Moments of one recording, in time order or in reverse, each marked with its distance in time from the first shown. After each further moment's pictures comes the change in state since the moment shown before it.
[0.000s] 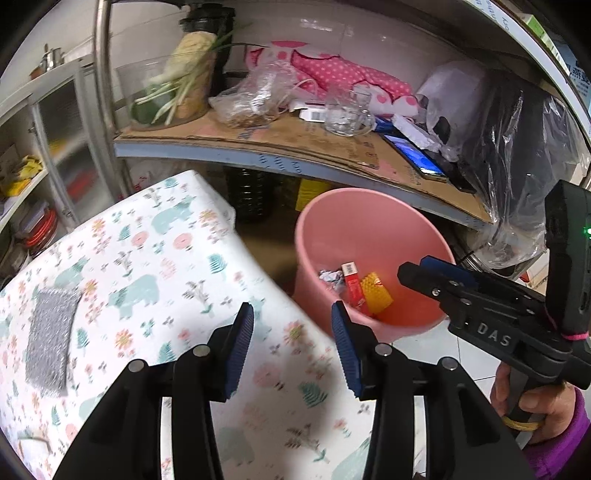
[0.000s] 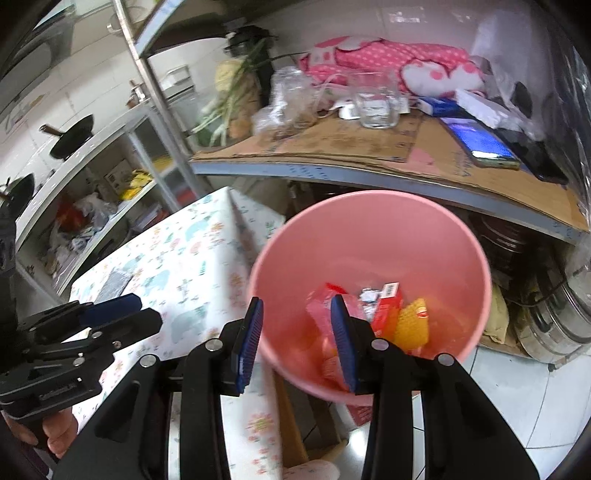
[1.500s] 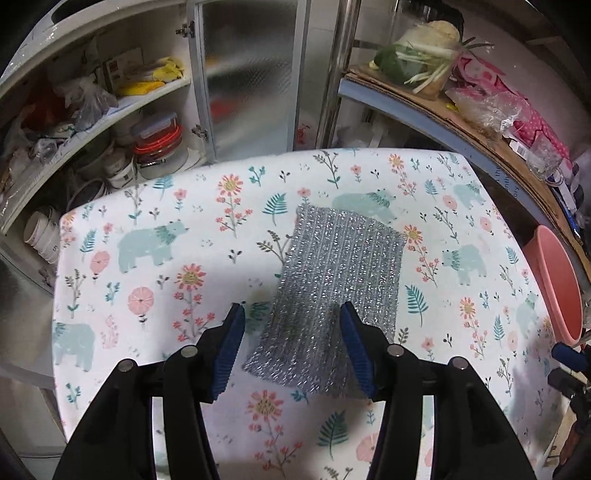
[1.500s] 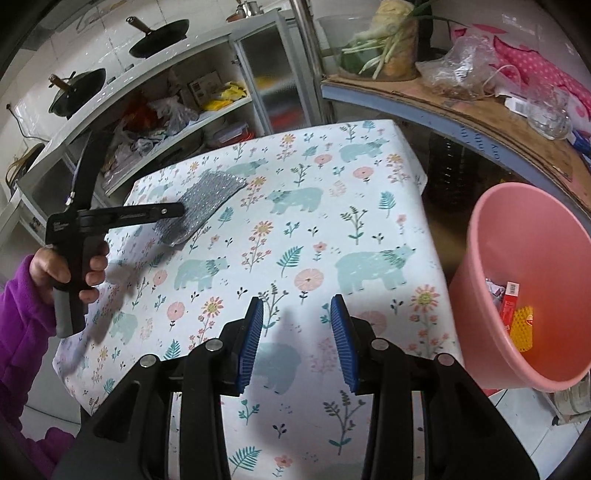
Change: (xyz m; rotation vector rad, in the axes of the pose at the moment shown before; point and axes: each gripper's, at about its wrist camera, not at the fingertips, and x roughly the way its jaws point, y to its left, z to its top) left arm -0.020 0.270 -0.060 -0.319 0.093 0.280; right arm 0.046 0.146 -0.041 -0.297 0.218 0.195
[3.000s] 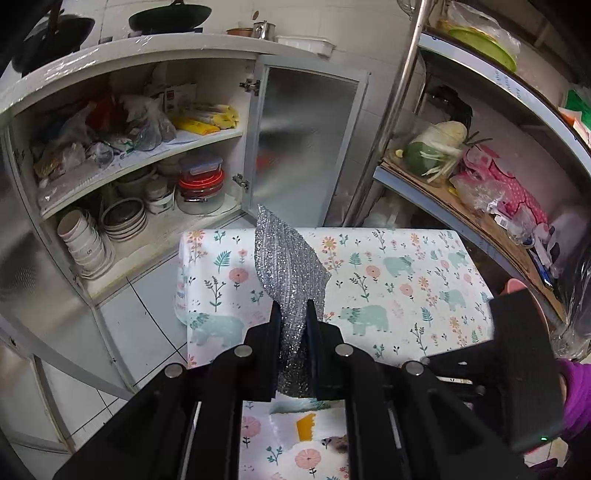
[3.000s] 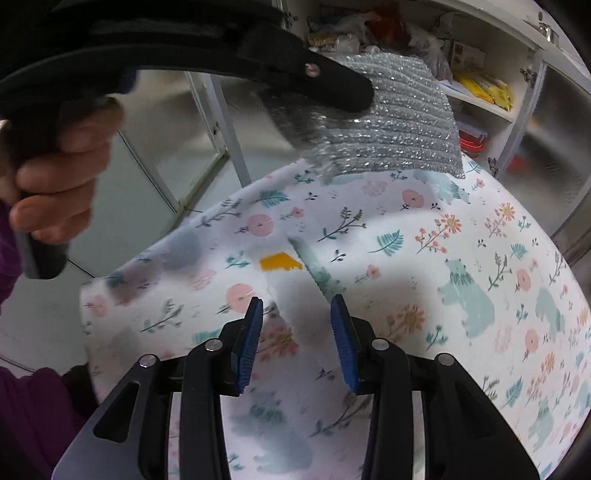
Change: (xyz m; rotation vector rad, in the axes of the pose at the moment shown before) left arm -0.130 0.116 -0.038 -0.127 -0.240 -0.029; right arm 0.115 0.257 0.038 -0.799 0.263 0.363
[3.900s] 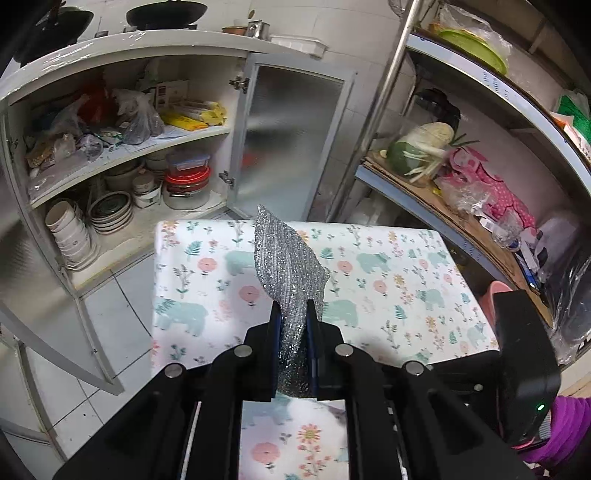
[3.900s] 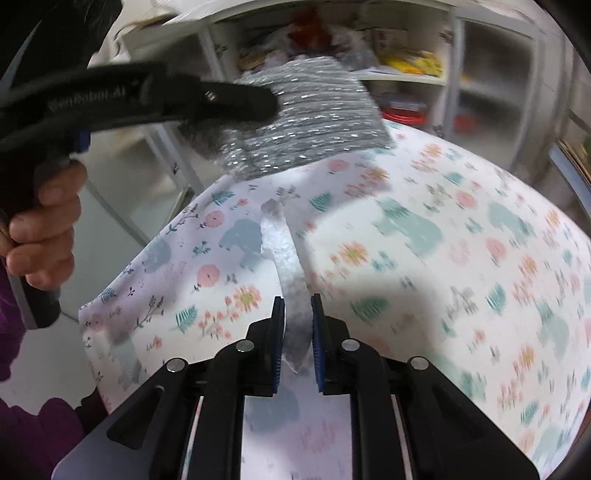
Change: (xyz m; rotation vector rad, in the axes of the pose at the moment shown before) left arm -0.001 -0.030 -0.013 -0.022 -0.007 -0.055; right arm -0.034 -0.027 -0.055 0.282 -0.102 -0.064
